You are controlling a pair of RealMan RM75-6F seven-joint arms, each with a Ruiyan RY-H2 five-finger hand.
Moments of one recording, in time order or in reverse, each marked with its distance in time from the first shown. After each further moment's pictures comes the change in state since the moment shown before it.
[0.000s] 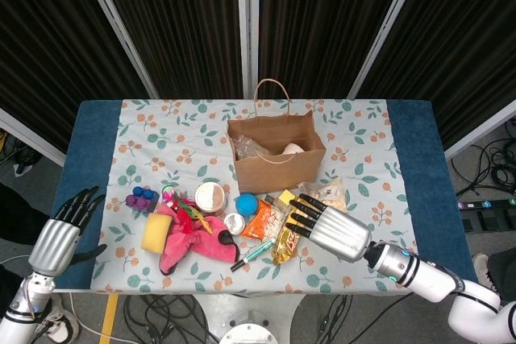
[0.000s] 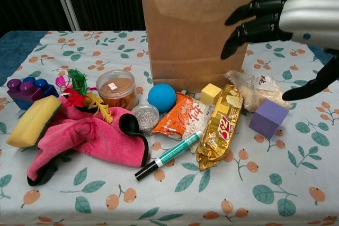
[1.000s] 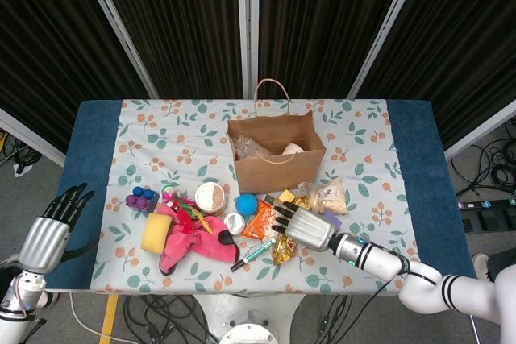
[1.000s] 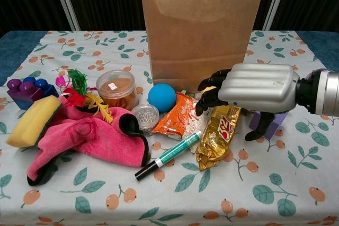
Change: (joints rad) left arm 0.008 -0.001 -0.016 0.063 -0.029 0.002 -0.033; right arm 0.141 -0.332 -0.064 0.303 0.148 -0.204 0.009
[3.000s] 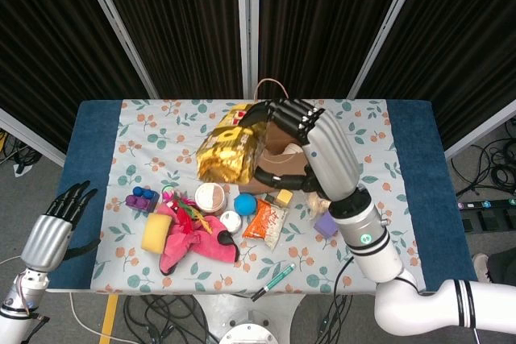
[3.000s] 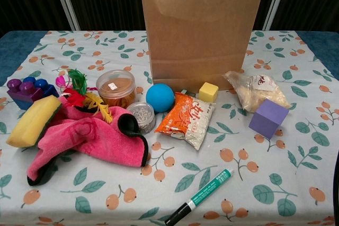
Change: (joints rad) left arm -0.009 0.005 -0.008 -0.034 0.007 -0.001 0.009; right arm 0.055 0.199 0.622 -0.730 0.583 0.467 0.126
